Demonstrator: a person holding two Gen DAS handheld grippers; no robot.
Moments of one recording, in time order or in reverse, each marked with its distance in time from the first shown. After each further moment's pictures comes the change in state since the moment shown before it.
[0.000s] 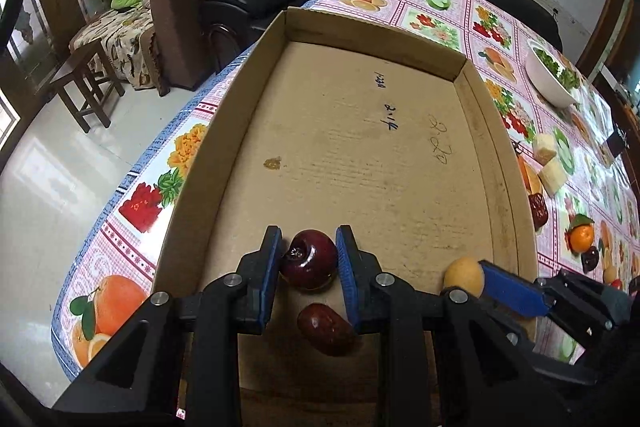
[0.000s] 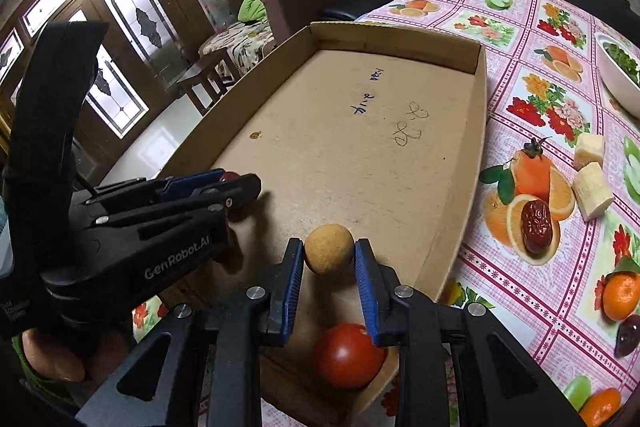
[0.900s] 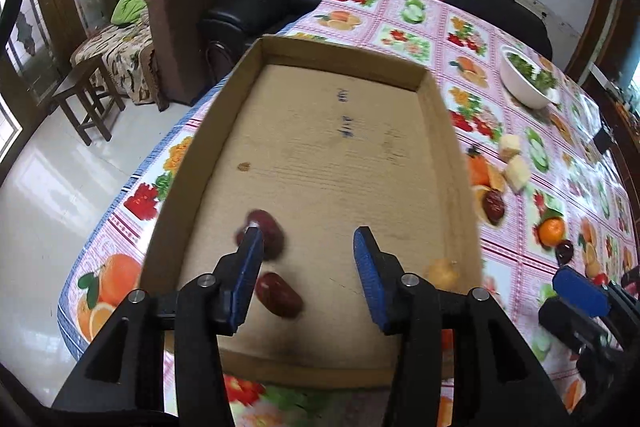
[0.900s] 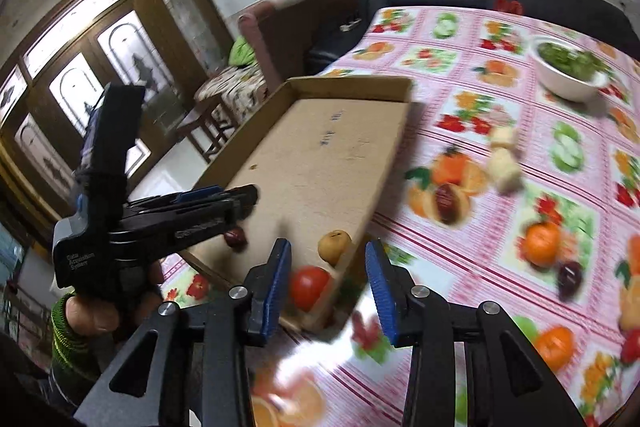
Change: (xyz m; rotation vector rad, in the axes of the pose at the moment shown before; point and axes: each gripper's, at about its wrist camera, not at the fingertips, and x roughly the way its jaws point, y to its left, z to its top) left arm -0.040 -0.033 -0.013 0.023 -0.058 -0.003; right arm -0.099 -0.047 -0.033 0.127 -0.151 -0.003
